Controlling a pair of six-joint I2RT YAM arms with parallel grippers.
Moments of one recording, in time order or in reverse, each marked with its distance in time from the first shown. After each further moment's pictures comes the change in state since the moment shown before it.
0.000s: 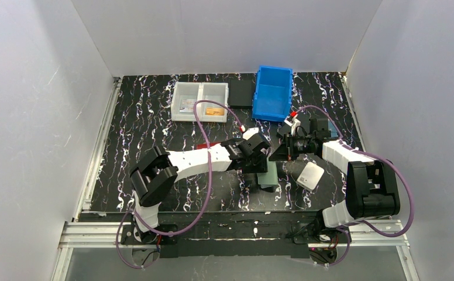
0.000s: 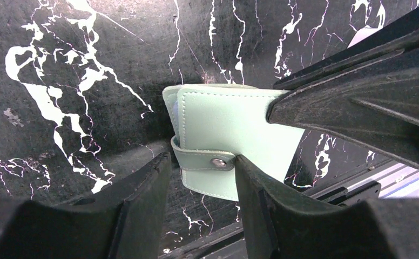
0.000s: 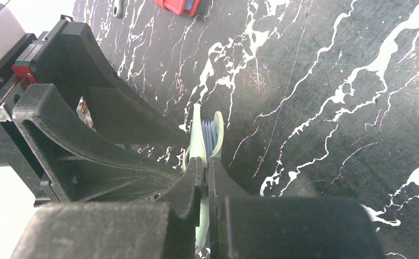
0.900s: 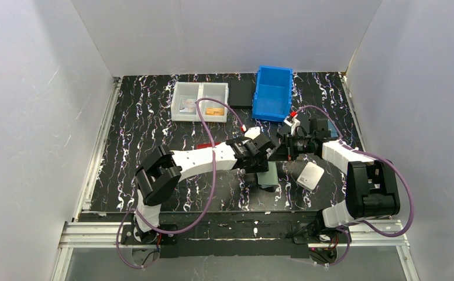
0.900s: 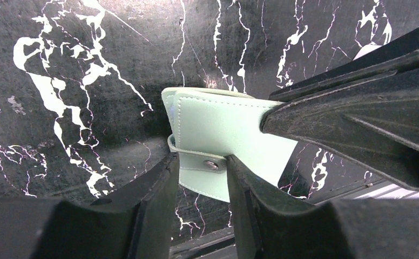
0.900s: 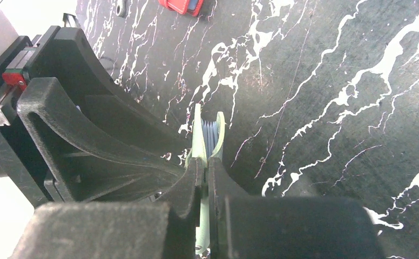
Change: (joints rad) left arm -0.015 0.042 0.094 -0.111 -0.063 -0.068; right arm 0.002 0.000 0.000 0.003 -0.013 -0.004
